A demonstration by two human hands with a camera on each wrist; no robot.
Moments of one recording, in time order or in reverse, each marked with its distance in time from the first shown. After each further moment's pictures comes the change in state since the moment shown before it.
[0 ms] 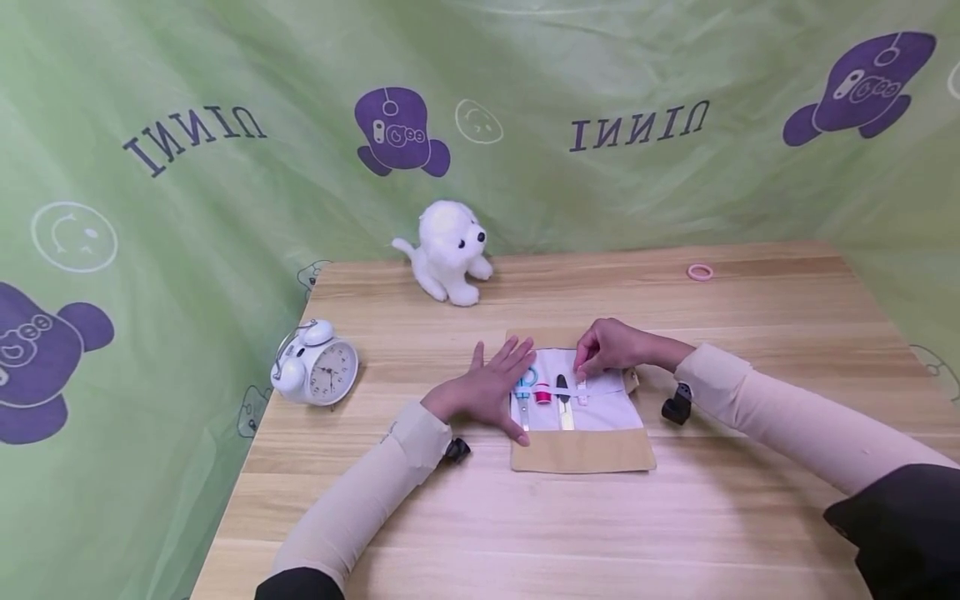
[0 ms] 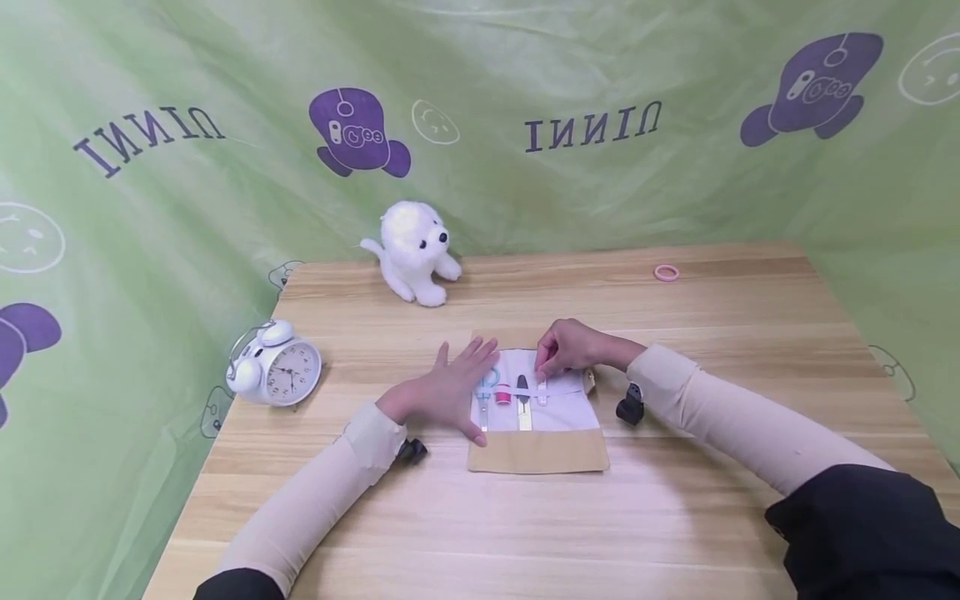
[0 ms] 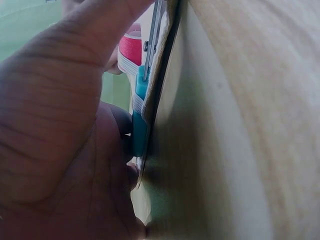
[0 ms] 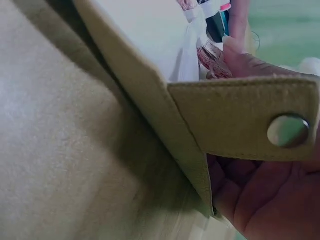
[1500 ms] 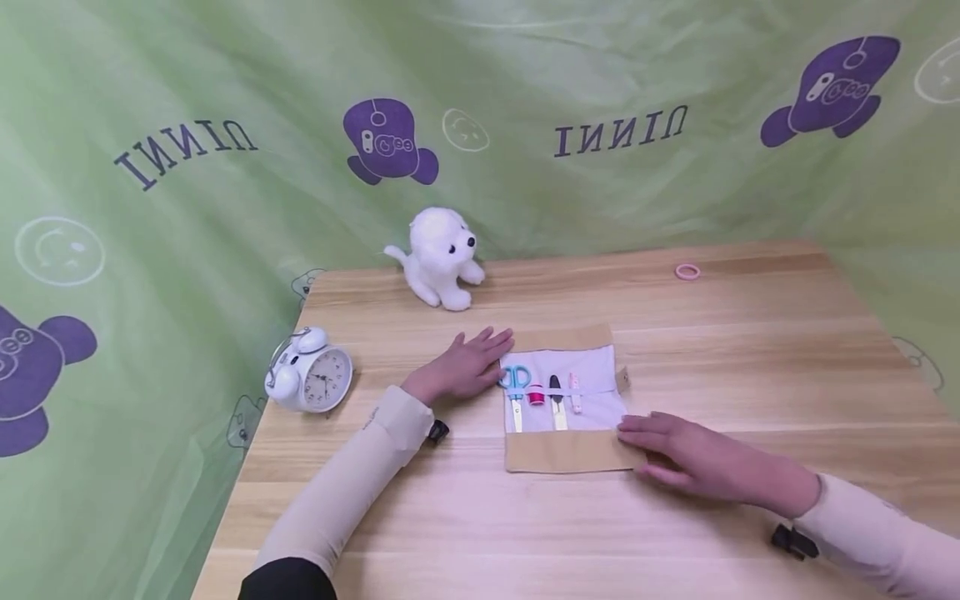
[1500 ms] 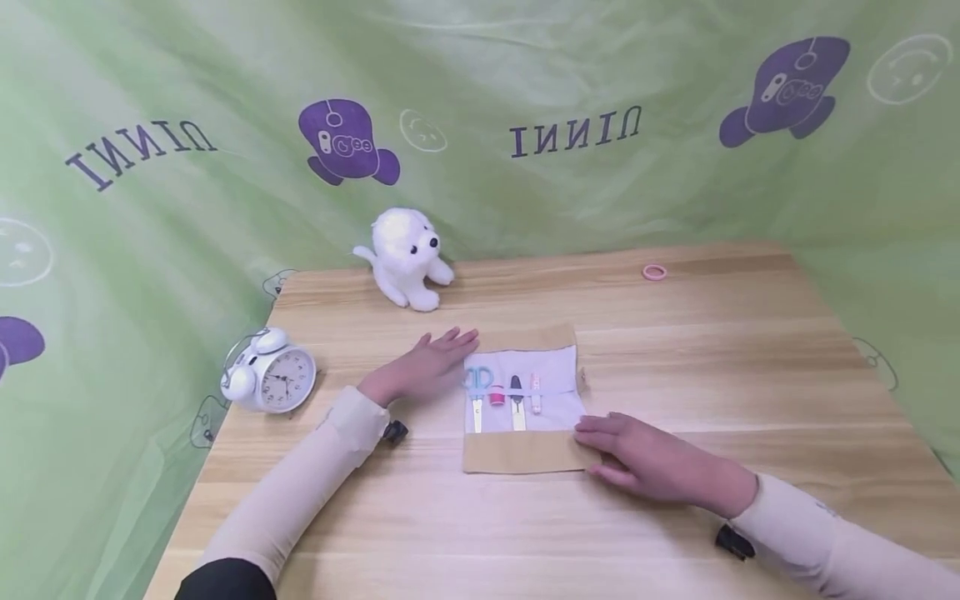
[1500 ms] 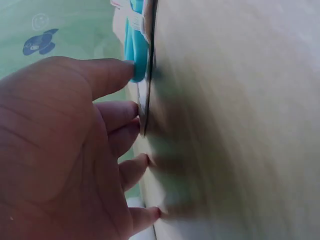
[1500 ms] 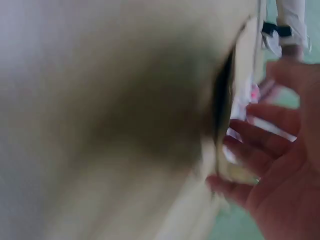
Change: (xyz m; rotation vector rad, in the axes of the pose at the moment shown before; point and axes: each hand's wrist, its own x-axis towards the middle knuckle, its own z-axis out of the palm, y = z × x) left_hand 0.004 -0.034 -0.021 0.001 0.075 -0.027; right_hand -0.167 -0.004 0.086 -0.608 0.342 -0.331
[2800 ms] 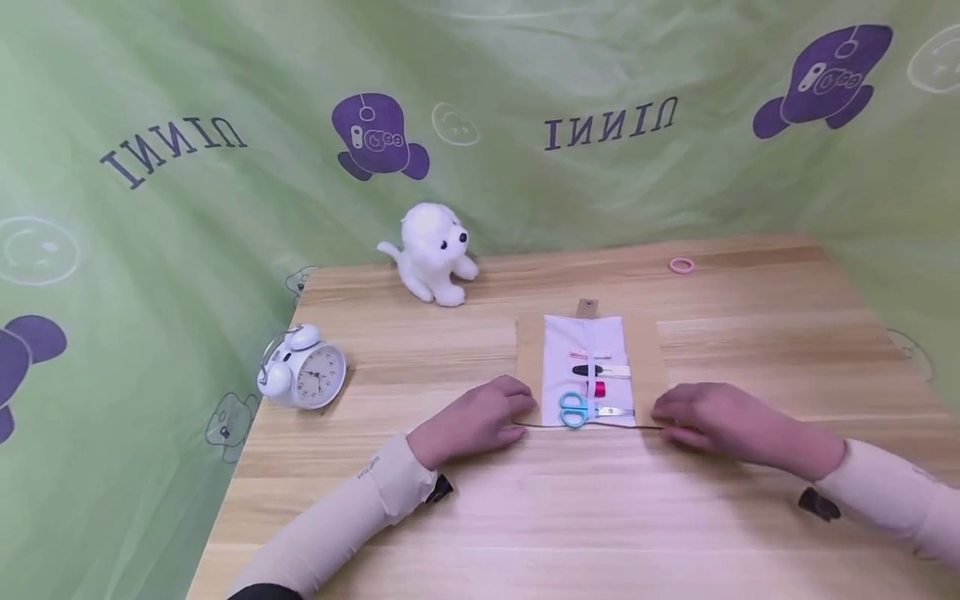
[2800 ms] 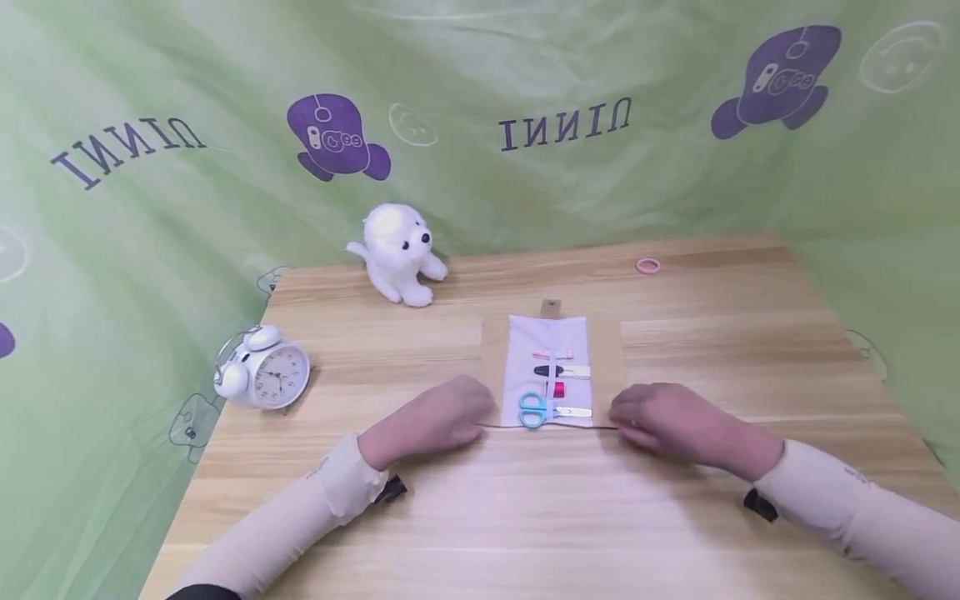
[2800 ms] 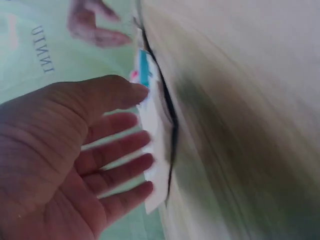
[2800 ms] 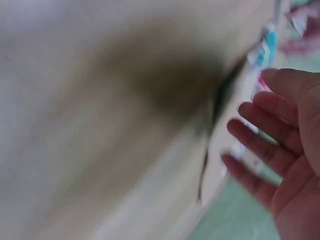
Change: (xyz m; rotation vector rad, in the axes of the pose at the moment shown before) left_hand -0.044 0.082 0.022 0.095 0.249 0.302; right_hand -0.006 0.047 -0.026 -0.140 0.051 -0.065
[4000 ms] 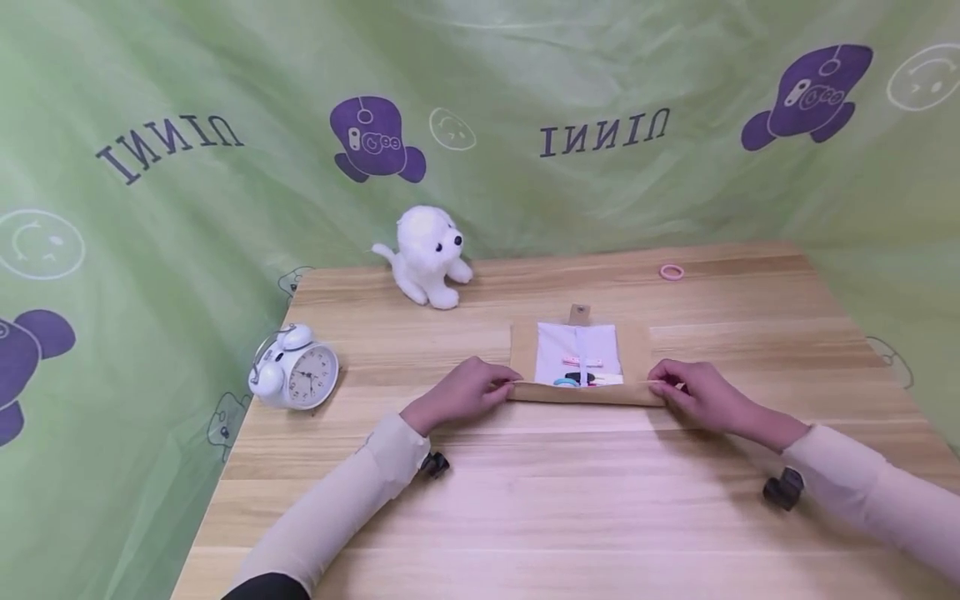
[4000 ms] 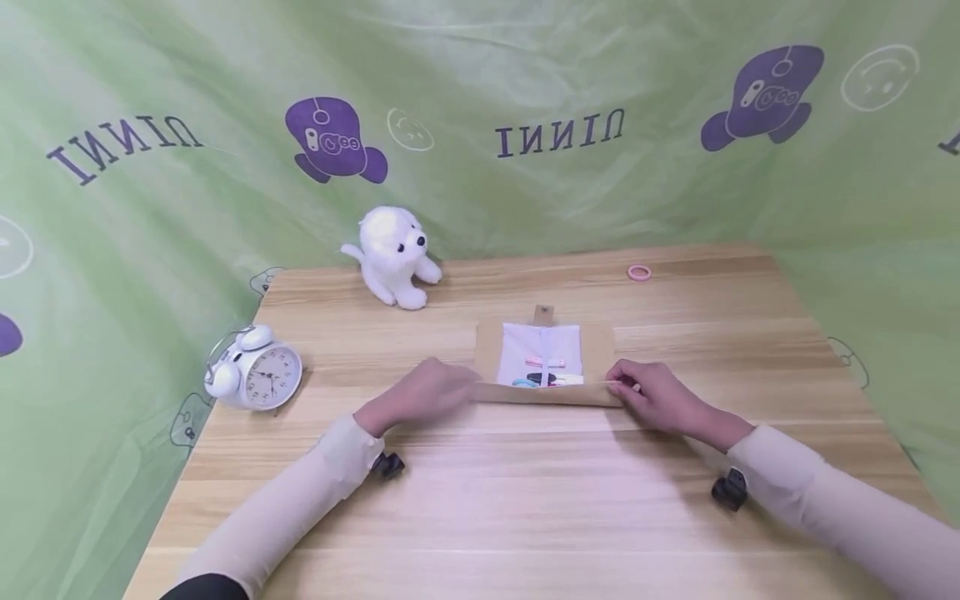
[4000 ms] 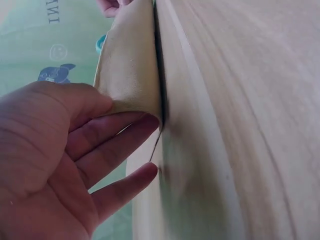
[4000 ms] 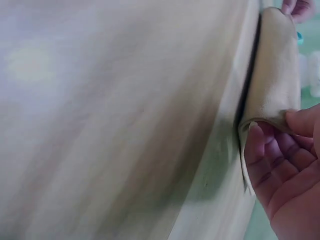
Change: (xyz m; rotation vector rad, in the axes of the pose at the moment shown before) left_hand 0.023 -0.040 0.003 -0.304 0.043 -0.179; right_hand 0.005 0.029 0.016 0.402 0.059 0.429
